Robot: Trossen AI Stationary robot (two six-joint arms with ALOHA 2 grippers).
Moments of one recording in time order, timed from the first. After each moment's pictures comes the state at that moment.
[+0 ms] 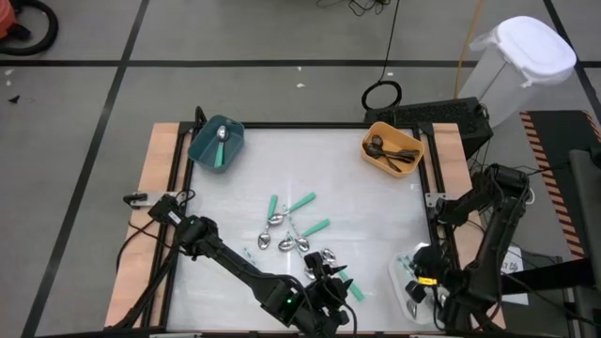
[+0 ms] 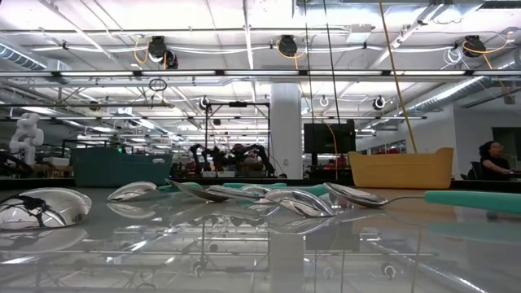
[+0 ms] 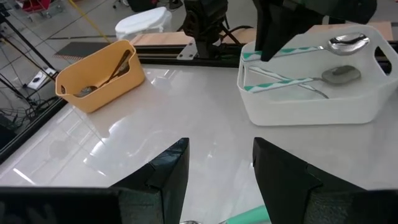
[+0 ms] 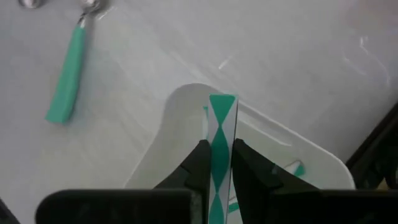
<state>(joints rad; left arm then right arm) -0.59 2.44 2.36 -0.71 -0.97 -0.45 1.22 1.52 1.11 -1.39 0.44 2.08</state>
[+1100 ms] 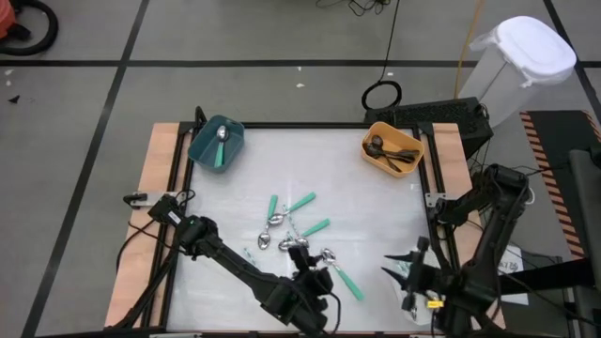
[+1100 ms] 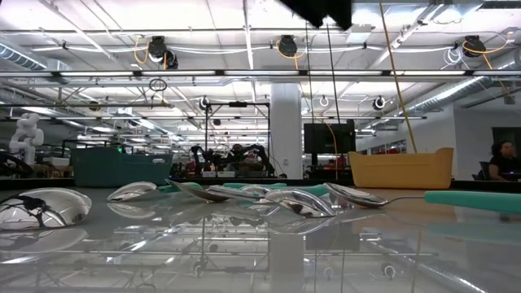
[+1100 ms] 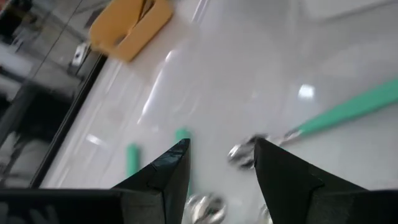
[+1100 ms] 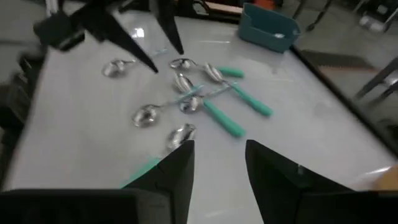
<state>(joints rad) -0.59 2.44 2.36 -1.22 -0.92 -0.63 1.16 1.52 1.17 -1.24 1.10 1.30</state>
